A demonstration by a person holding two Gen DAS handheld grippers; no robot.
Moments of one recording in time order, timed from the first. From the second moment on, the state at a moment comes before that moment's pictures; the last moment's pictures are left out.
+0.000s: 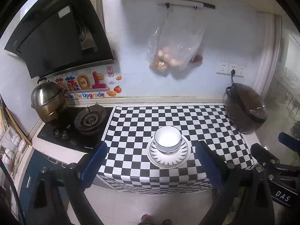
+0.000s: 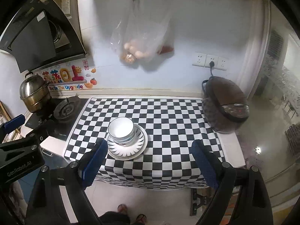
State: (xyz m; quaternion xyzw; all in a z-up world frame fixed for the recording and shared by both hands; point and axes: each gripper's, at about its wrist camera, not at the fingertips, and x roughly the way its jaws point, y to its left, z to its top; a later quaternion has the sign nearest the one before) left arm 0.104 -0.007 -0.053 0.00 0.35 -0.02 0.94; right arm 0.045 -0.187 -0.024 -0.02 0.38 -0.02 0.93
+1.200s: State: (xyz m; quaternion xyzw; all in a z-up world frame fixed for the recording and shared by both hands) left arm 0.043 0.040 -0.030 0.00 0.33 -0.05 0.94; right arm -0.025 -0.135 0.016 -0.01 0.34 -0.10 0.93
